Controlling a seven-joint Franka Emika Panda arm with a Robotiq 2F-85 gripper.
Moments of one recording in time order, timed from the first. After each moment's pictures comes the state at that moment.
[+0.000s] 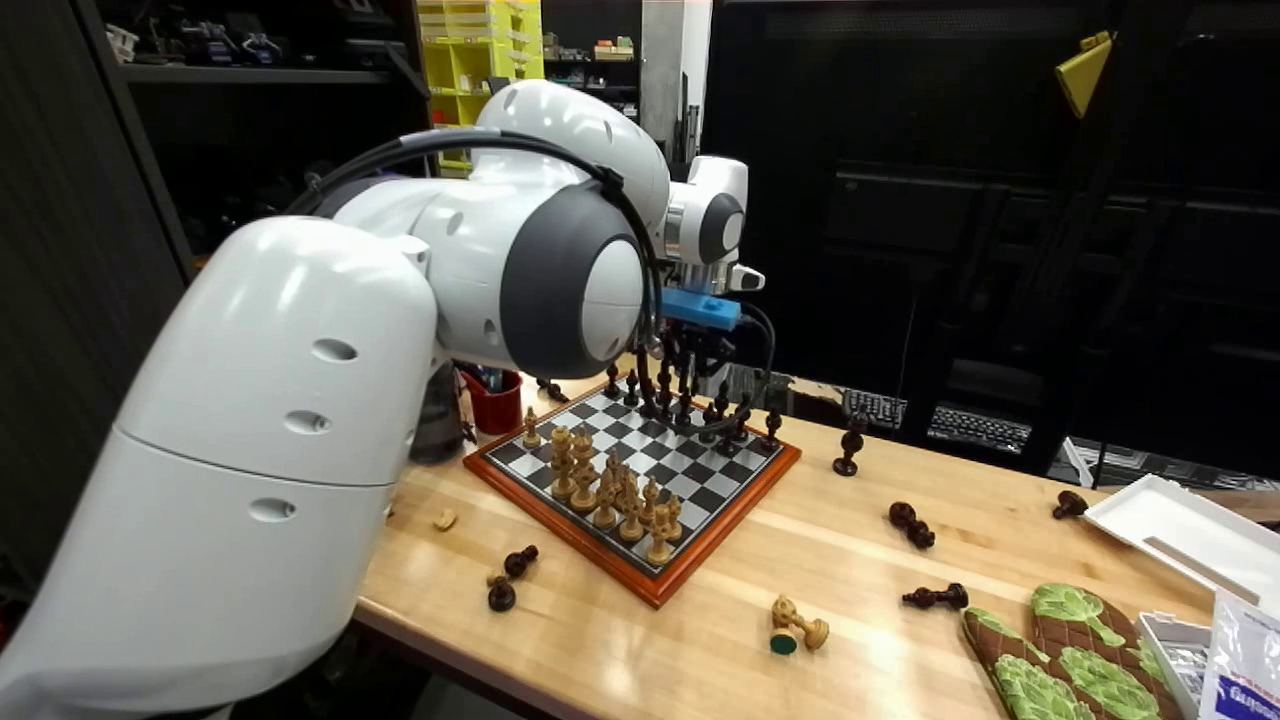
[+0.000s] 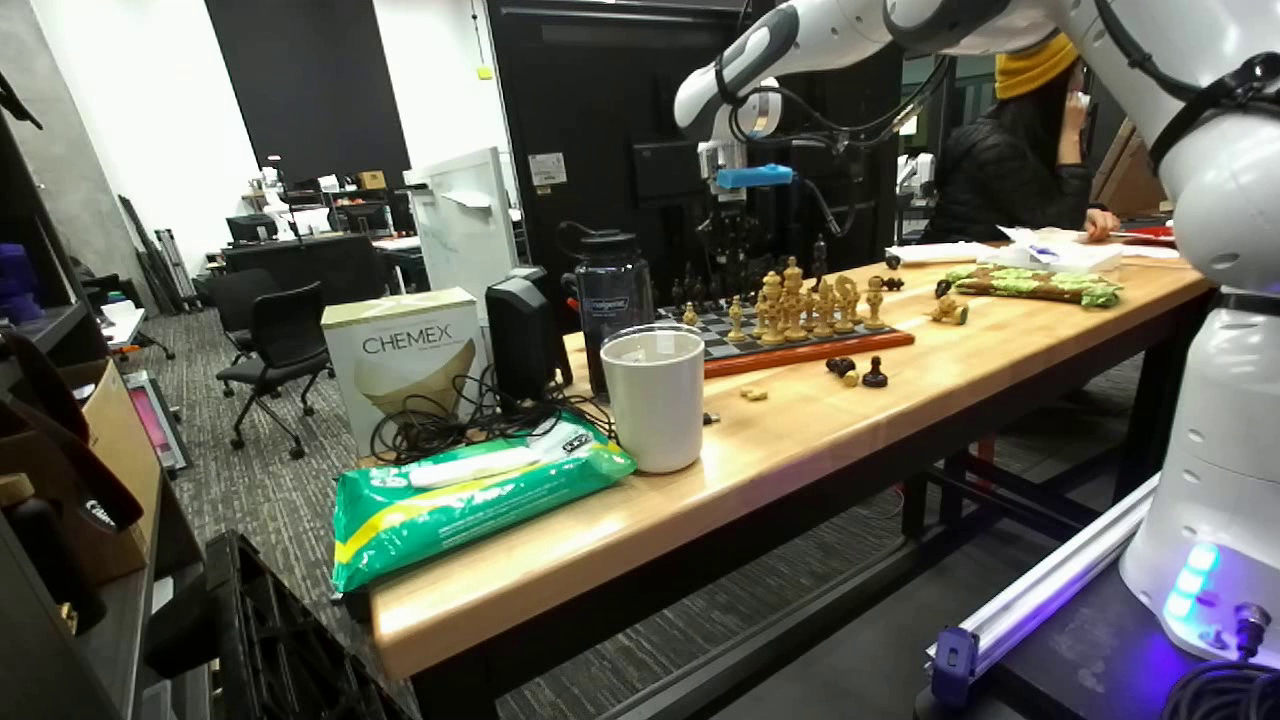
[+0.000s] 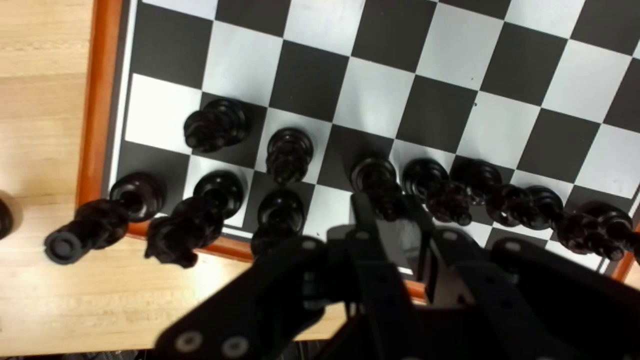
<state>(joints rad) -0.07 0.64 -0.02 -1.23 0.02 1.82 -0.01</state>
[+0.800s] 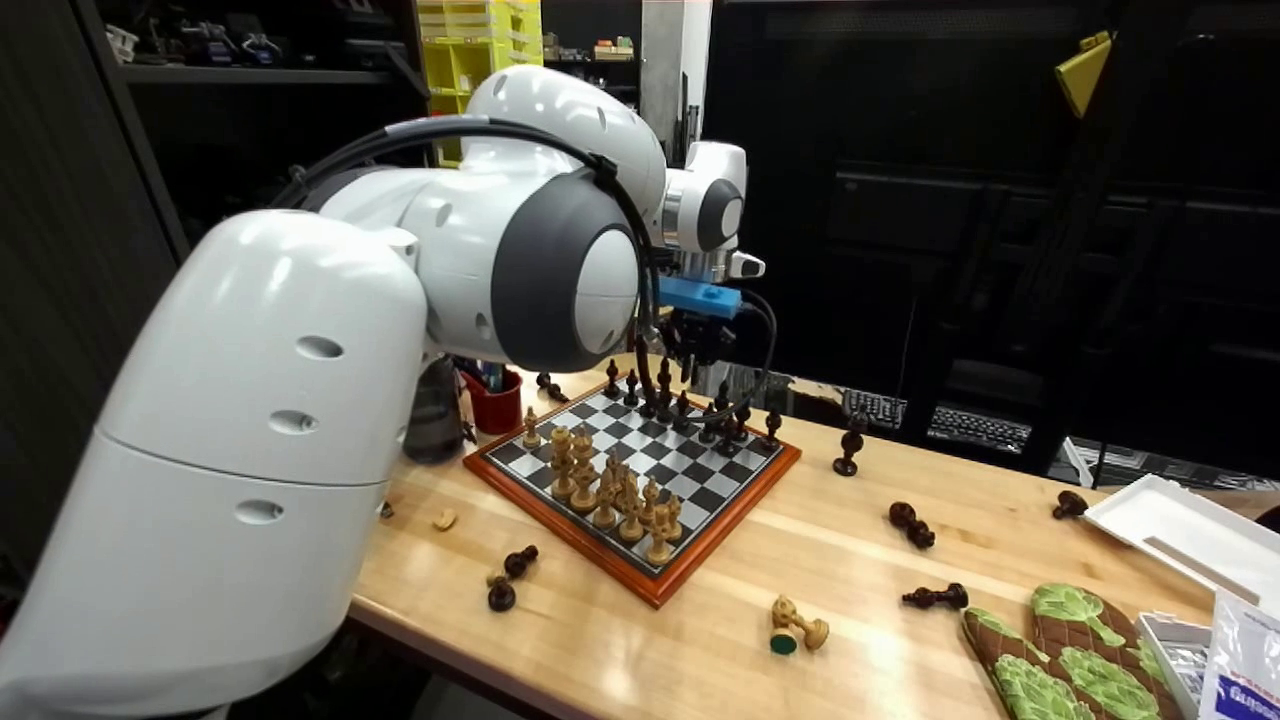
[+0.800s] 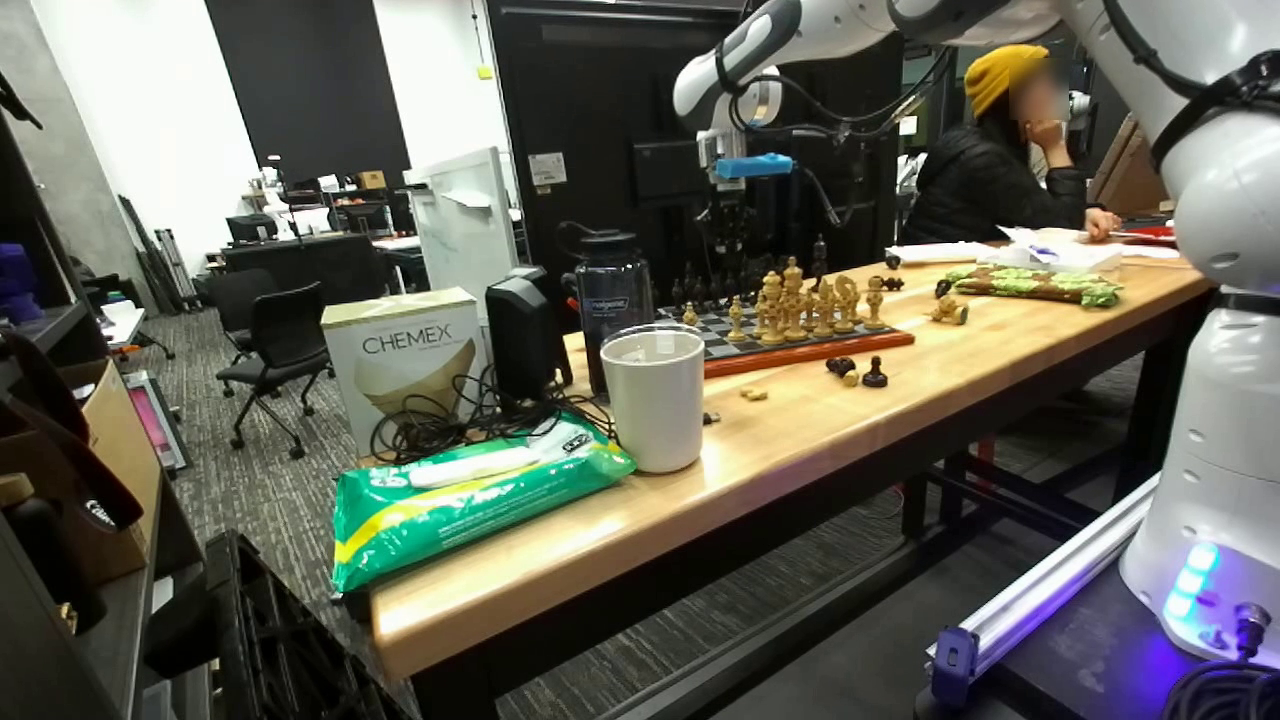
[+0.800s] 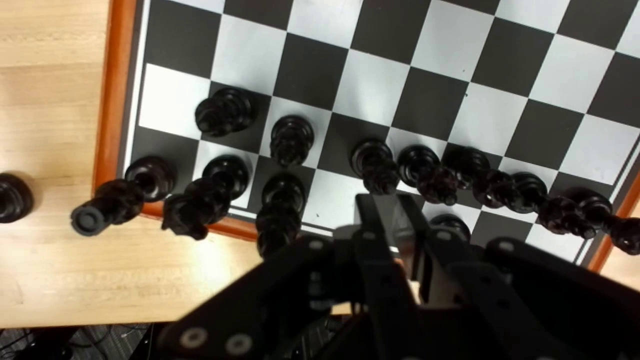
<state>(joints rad) -0.06 0.62 -0.02 -1.23 0.01 1.82 -0.01</state>
